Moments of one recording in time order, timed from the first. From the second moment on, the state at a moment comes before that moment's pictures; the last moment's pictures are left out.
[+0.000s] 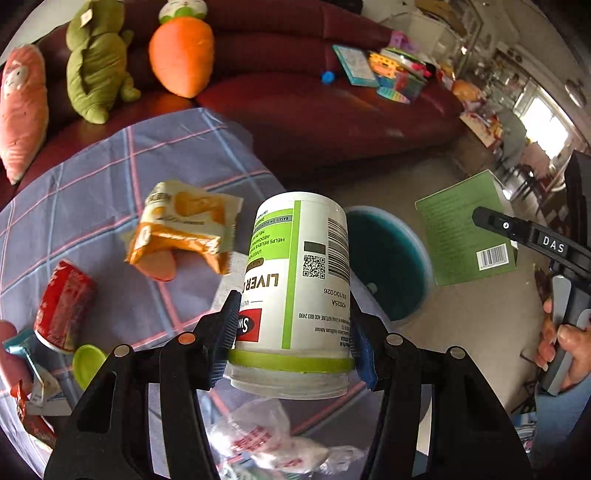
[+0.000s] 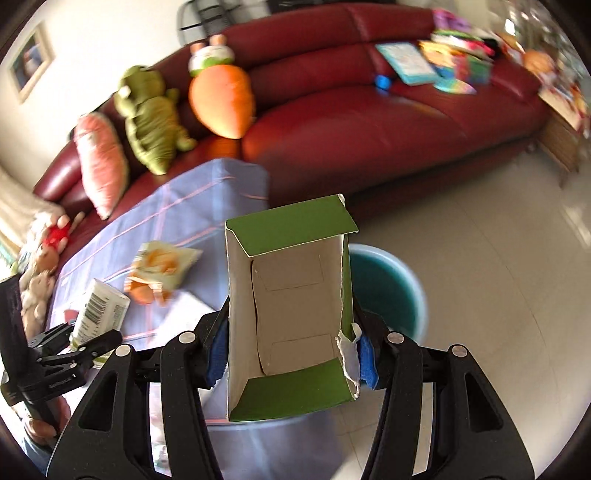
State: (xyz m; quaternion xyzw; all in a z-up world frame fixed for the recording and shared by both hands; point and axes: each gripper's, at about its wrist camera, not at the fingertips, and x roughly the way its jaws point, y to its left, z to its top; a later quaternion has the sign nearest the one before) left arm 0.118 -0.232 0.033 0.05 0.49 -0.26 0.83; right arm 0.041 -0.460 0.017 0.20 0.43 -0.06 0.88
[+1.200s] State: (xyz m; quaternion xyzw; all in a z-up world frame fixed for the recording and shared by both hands) left arm 0.152 -0.346 -0.032 0.10 0.54 -0.30 0.78; right arm 0.075 -0.532 -0.048 0.24 0.47 -0.08 0.85
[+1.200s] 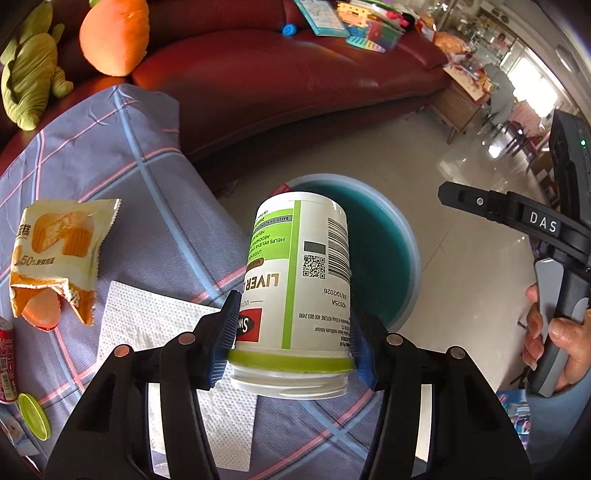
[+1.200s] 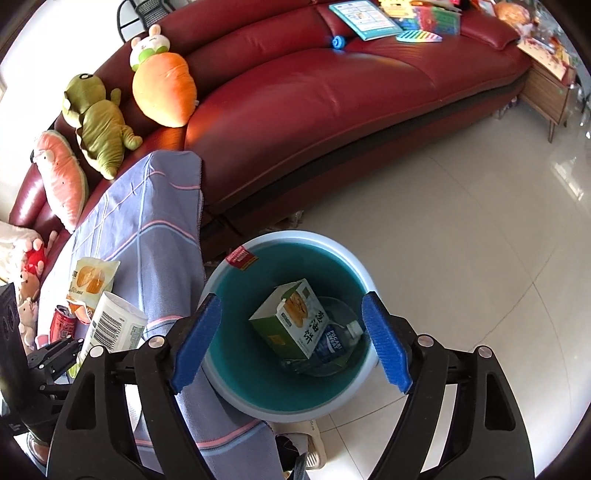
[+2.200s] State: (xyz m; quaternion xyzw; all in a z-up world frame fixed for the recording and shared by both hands) left arm 0.141 -0.343 -0.032 0.09 0.54 -0.31 0.78; right arm 0.058 -0.521 -0.033 0.22 0.48 -0.11 0.84
